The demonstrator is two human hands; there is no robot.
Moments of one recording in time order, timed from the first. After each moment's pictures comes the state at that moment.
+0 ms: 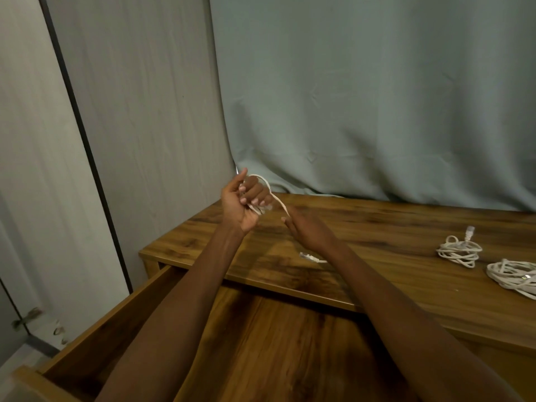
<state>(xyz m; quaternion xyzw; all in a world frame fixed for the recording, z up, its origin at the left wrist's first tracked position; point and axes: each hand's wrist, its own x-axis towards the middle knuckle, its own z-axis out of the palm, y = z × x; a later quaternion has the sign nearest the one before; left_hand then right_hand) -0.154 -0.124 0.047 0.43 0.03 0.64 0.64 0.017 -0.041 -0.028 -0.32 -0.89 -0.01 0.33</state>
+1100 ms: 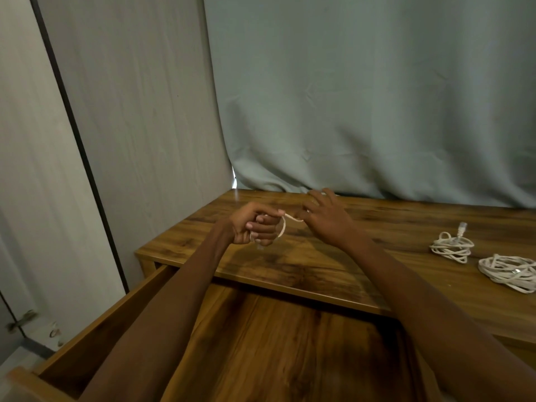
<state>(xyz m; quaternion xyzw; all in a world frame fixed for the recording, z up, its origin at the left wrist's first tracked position) -0.154 -0.125 0.030 0.60 0.31 0.27 0.69 0.068 -0.032 -0.009 -0.27 -0.84 -0.39 0.25</state>
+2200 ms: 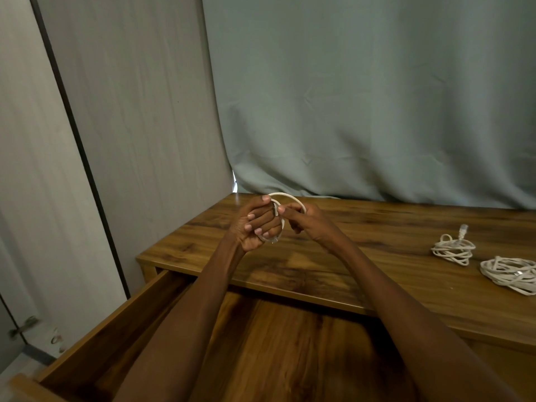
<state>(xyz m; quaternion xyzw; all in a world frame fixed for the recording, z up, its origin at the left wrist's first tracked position) -0.127 -0.138 0.018 0.51 0.08 0.47 0.72 0.038 -0.107 0.021 -0.25 -0.75 0.43 0.43</state>
